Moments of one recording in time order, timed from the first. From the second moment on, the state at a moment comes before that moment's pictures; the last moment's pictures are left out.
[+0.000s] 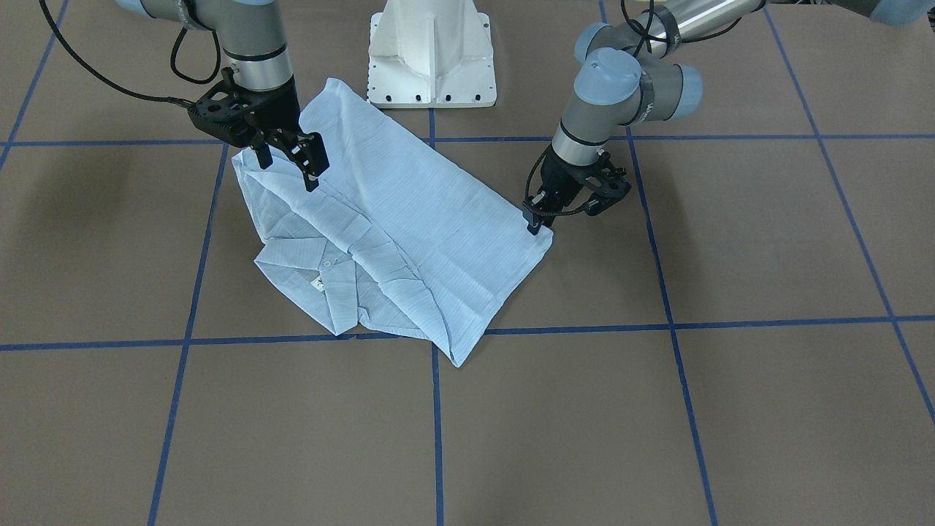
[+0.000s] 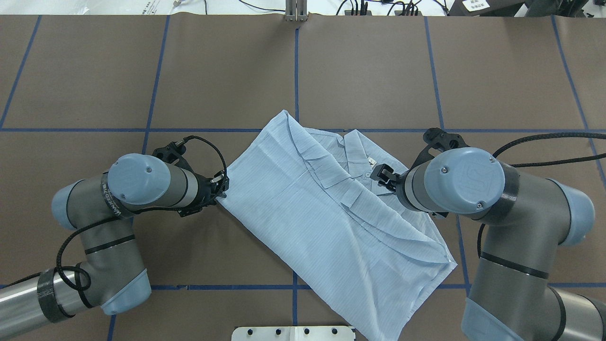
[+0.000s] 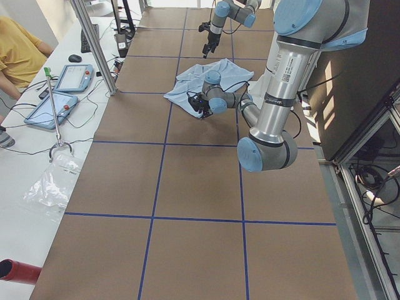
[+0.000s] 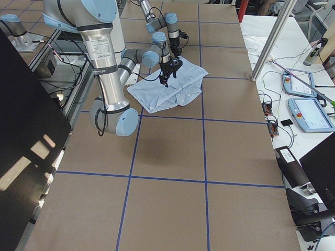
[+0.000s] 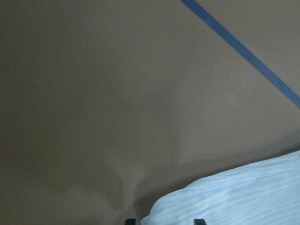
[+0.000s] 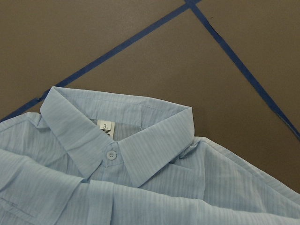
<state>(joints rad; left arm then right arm) -0.48 -1.95 -1.72 -2.01 -1.76 -1.92 0.46 -1.24 2.11 -1.69 1.64 1.82</state>
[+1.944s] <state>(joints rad) -0.82 -2.15 -1.45 -2.30 -1.84 -1.62 0.25 -1.14 2.00 -1.60 1.56 1.70</state>
